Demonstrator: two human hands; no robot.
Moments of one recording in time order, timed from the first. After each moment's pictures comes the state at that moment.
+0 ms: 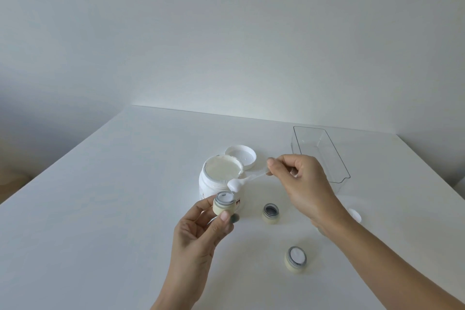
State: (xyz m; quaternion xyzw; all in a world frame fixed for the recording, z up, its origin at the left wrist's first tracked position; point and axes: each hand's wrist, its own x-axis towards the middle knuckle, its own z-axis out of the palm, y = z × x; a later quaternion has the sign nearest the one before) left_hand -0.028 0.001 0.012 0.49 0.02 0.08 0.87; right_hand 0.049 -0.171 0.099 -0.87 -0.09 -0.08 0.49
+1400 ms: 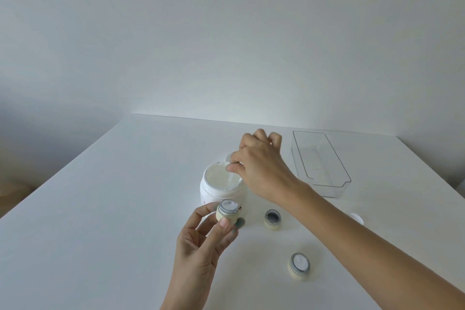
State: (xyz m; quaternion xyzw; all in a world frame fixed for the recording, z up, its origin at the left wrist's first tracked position) left_hand -0.025 0.000 0.015 0.43 0.03 0.08 0.90; right_hand 0.094 -0.119 0.105 -0.93 -0.31 -0.20 0.08
